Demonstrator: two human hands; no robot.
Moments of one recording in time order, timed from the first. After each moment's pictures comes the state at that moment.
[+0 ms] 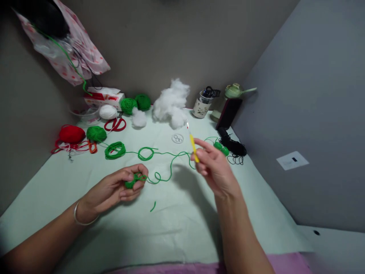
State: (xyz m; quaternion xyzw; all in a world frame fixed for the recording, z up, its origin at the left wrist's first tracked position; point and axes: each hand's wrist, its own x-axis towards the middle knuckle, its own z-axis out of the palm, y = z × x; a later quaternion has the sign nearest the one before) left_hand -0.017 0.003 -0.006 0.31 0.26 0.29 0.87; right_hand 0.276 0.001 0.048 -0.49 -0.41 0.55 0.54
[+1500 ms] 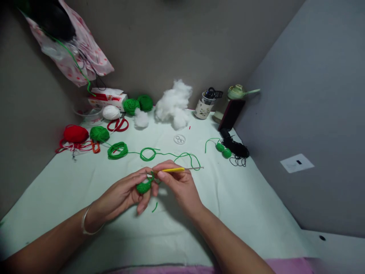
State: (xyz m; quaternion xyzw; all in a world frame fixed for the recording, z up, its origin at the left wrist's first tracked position) left_hand 0.006 -0.013 -0.009 0.34 0.24 0.32 0.85; right_hand 0.193 -0.018 0.002 -0.34 -0.47 0.61 0.54
